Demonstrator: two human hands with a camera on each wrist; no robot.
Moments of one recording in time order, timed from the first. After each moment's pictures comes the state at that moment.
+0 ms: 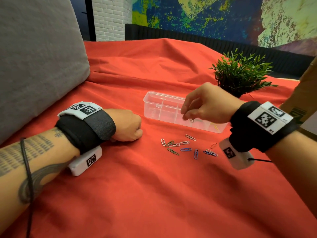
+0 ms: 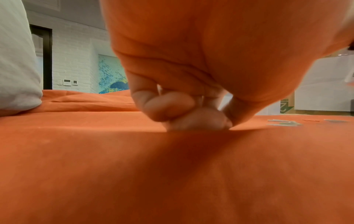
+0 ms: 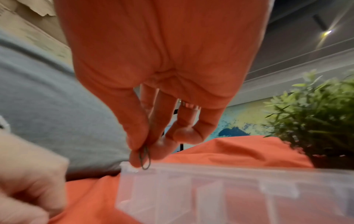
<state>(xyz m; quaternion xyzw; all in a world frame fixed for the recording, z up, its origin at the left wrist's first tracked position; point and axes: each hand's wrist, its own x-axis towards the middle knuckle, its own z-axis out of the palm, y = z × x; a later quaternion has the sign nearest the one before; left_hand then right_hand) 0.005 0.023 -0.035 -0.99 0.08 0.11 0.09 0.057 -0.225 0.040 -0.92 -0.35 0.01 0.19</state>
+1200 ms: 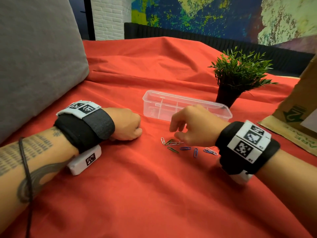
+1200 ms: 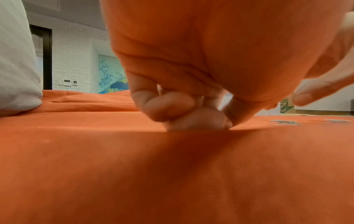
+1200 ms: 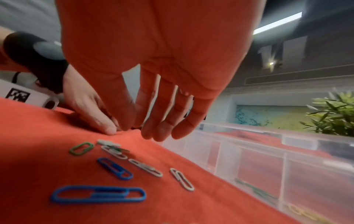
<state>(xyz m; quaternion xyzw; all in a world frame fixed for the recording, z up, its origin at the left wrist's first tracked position) 0.005 0.020 -0.034 -0.99 0.08 0.11 0.09 0.024 -0.212 0.000 -0.90 -0.42 -0.03 0.09</state>
